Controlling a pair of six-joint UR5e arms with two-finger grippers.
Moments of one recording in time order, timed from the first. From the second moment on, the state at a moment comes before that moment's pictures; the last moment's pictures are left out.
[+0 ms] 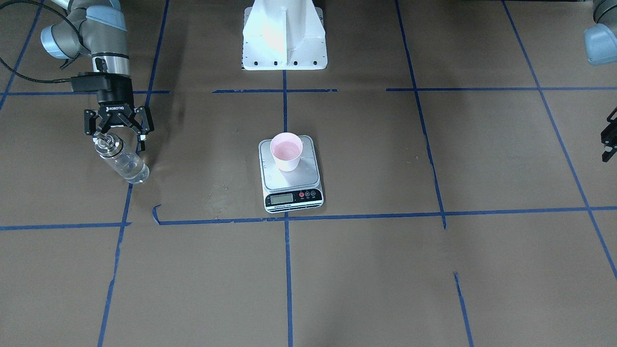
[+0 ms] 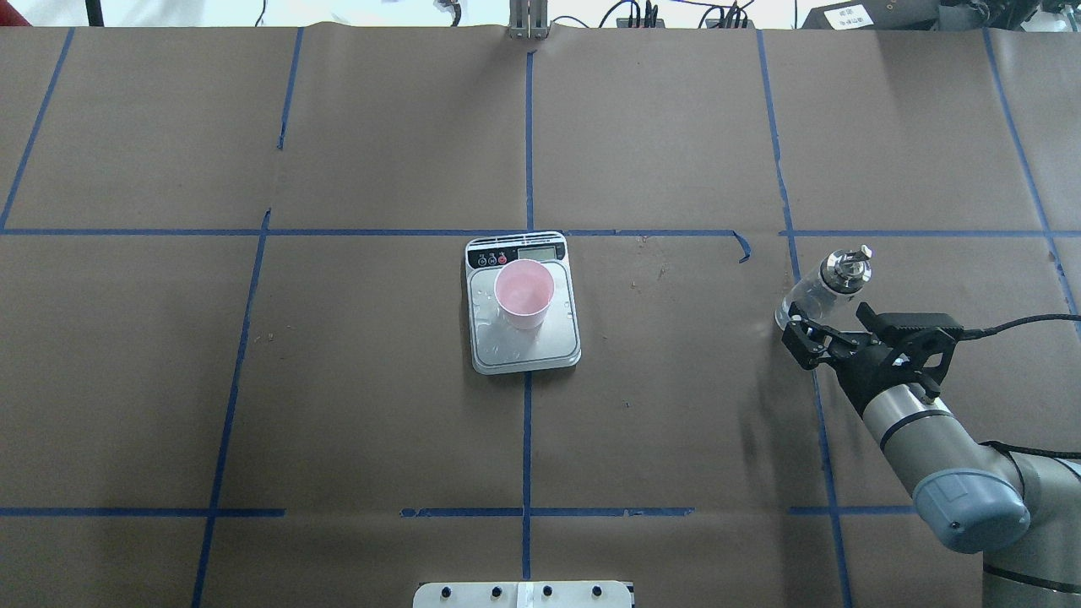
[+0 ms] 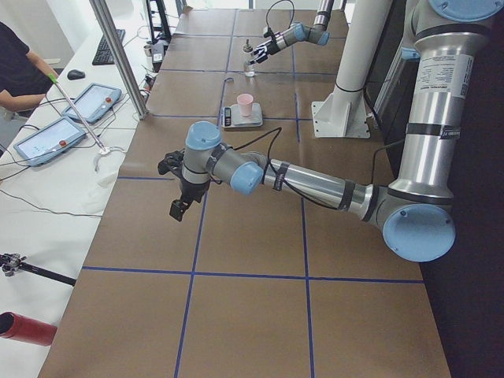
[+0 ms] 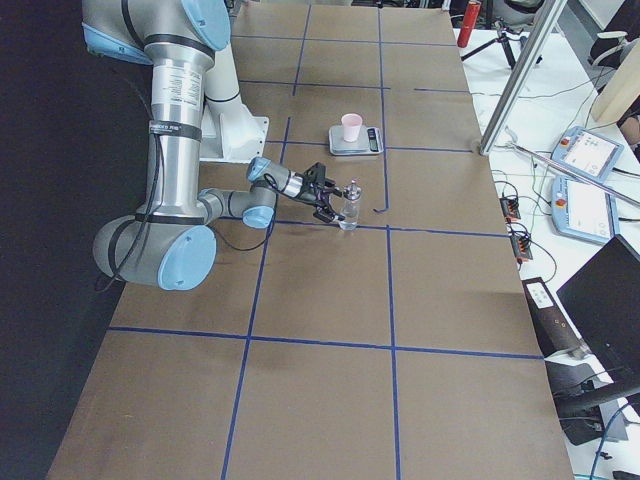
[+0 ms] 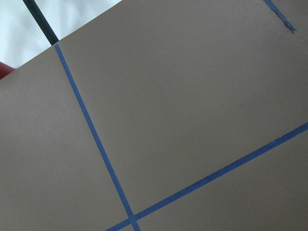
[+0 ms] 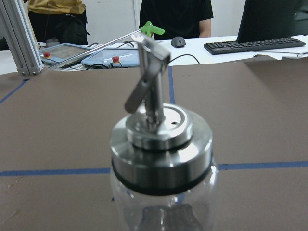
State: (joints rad) left arm -1.36 -1.66 -1.74 -1.85 -2.14 0.02; right arm 0.26 -1.72 1.86 -0.69 0.81 1.33
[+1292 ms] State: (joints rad) left arm -1.36 -1.65 -1.74 -1.85 -2.14 0.03; right arm 0.77 -1.70 2.35 -1.57 1.90 0.85
